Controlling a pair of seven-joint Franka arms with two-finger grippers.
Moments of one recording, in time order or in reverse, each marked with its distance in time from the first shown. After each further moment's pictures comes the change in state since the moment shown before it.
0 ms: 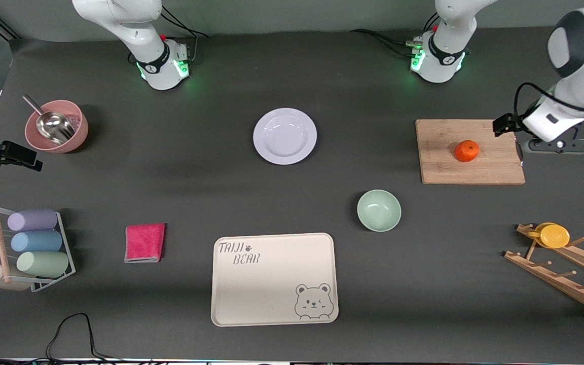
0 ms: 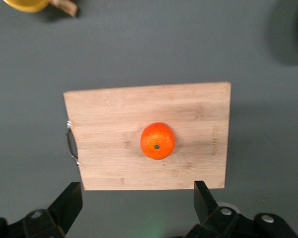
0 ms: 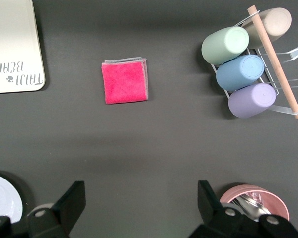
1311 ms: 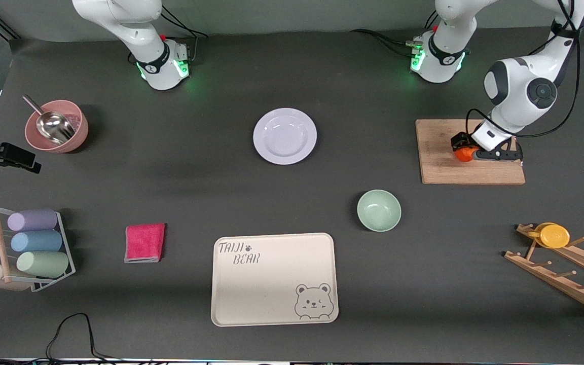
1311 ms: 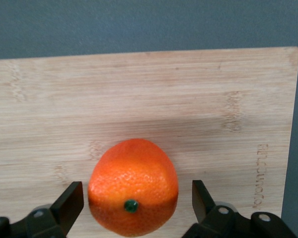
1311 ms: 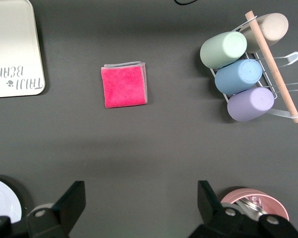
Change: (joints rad) left arm 0.002 0.243 0.020 -0.425 -0.033 0.733 0.024; right arm -0.002 0.002 -0.001 0.000 0.000 0.018 0.000
